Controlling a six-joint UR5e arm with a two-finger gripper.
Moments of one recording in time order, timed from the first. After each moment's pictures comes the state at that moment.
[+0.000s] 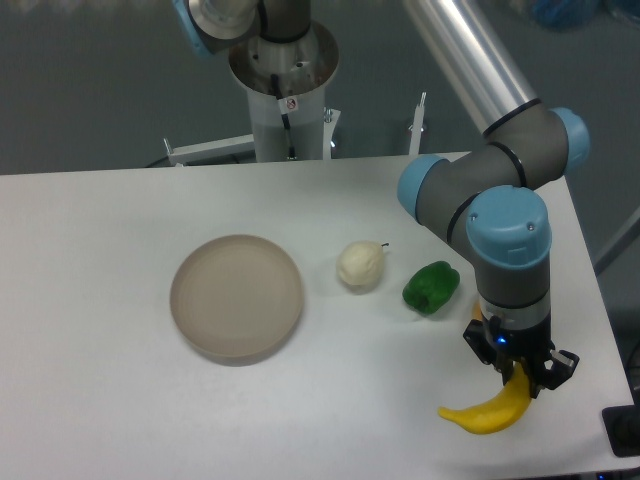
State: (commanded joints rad) arm 2.35 -2.23 -1.21 -0.87 1.66 1.15
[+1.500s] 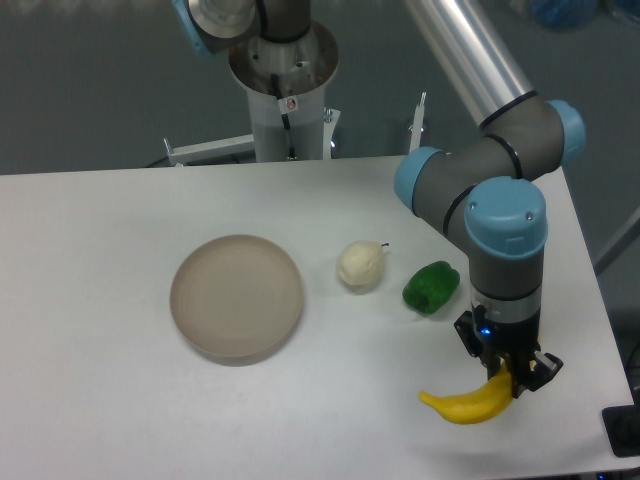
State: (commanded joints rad) arm 2.34 -2.22 -1.27 -0.87 1.59 1.38
